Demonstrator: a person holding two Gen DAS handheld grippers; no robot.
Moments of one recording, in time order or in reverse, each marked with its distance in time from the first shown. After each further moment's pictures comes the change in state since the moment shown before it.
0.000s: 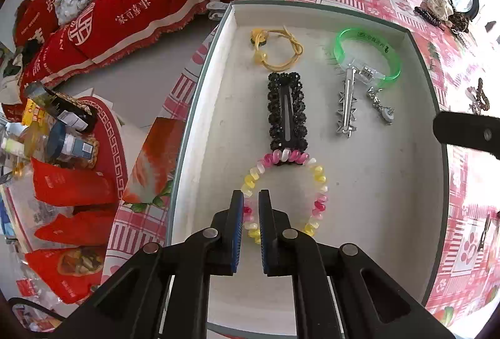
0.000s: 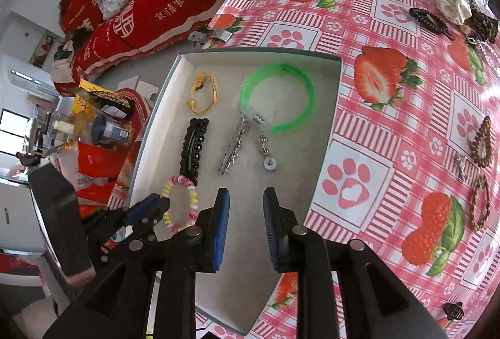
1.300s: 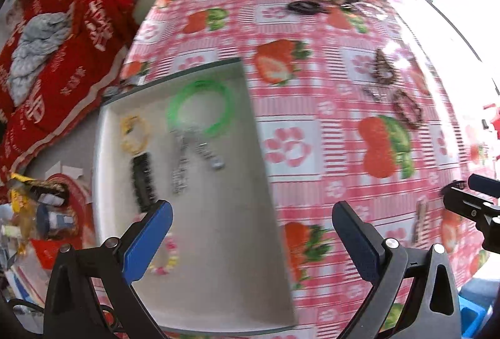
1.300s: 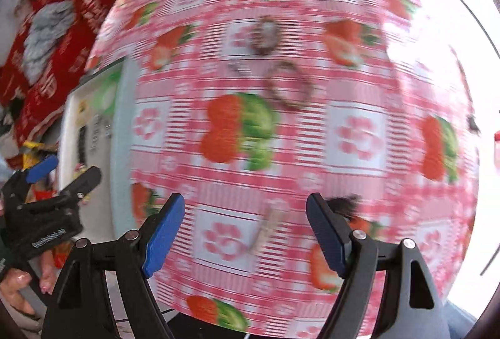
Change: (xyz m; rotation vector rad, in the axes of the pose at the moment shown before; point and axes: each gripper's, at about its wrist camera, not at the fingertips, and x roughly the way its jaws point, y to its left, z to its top) left arm -0.063 -0.145 0.025 0.304 -0.061 -0.120; right arm -0.098 -0.154 -0.116 0.372 -0.079 -0.263
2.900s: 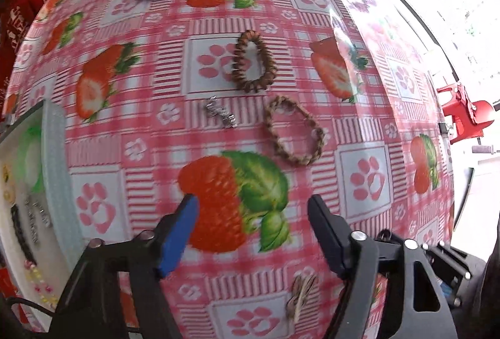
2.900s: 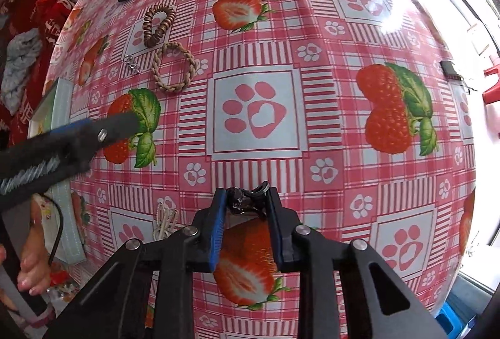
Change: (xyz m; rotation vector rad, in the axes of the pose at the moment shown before) left arm 0.063 -0.139 0.060 0.051 0.126 -0.248; right arm 0.031 -0.092 -0.010 0.120 0.019 -0.029
